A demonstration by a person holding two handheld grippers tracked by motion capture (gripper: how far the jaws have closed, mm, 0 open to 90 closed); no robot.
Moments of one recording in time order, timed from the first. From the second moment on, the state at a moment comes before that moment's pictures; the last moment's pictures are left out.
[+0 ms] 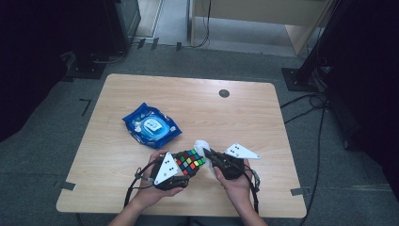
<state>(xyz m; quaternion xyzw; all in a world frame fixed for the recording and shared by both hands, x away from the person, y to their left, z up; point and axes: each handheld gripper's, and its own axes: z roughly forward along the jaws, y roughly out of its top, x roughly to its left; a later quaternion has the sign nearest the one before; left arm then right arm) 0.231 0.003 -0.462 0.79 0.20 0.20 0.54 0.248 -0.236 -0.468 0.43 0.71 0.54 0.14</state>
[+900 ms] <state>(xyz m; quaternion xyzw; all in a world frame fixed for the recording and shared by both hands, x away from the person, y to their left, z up) 0.243 0.013 -0.470 0.79 0.23 0.20 0.53 0.262 -0.277 -0.458 0.50 0.67 0.52 0.19</state>
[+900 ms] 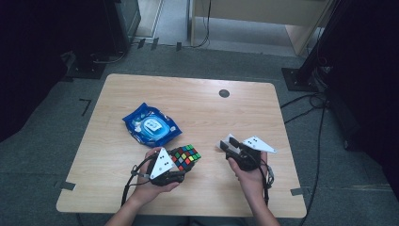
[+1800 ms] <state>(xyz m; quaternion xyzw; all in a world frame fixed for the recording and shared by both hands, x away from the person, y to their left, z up) 0.235 0.003 -0.469 0.80 0.21 0.22 0.52 0.235 -0.205 -0.453 0.51 0.67 0.55 0.01</state>
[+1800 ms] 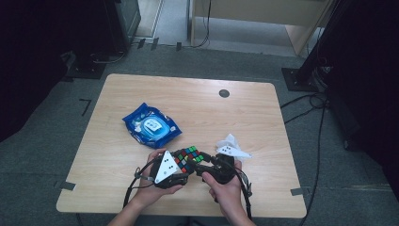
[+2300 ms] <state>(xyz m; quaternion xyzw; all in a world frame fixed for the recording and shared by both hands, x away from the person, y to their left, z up) 0.238 0.007 -0.472 0.82 0.18 0.20 0.52 0.237 -0.220 -0.441 0.50 0.67 0.55 0.04</state>
